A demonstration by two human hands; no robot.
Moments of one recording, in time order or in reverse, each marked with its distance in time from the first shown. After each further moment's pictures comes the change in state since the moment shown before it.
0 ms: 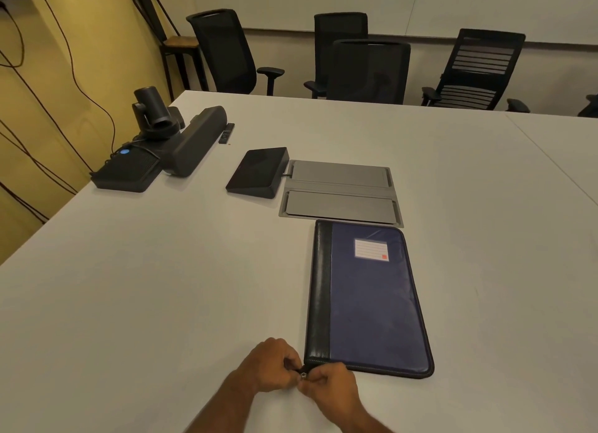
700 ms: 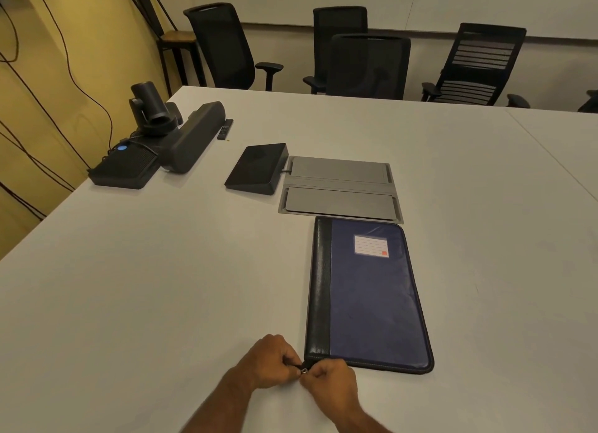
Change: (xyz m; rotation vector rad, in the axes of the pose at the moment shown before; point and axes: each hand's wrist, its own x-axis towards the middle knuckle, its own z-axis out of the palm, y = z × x) left_hand 0.000 -0.005 -0.001 -0.088 -0.017 -0.001; right_hand -0.001 -0.006 0.006 -0.061 0.114 0.059
